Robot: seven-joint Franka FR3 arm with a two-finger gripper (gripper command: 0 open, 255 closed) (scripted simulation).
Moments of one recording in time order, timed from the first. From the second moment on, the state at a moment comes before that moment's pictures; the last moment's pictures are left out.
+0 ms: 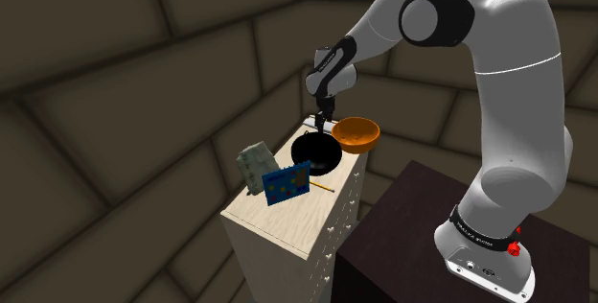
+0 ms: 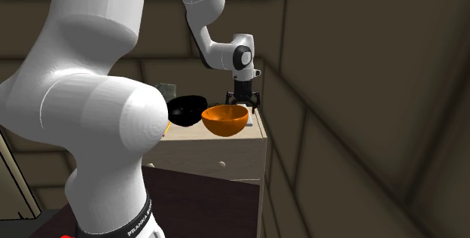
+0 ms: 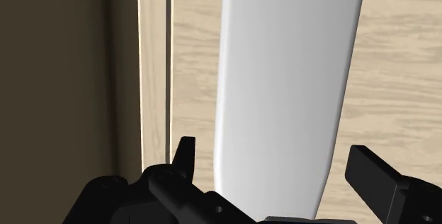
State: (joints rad) arm -0.04 0.49 -0.18 -1.97 0.12 2.45 -0.55
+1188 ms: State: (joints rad) arm -0.03 0.44 -0.19 -1.97 0.10 2.40 -0.54
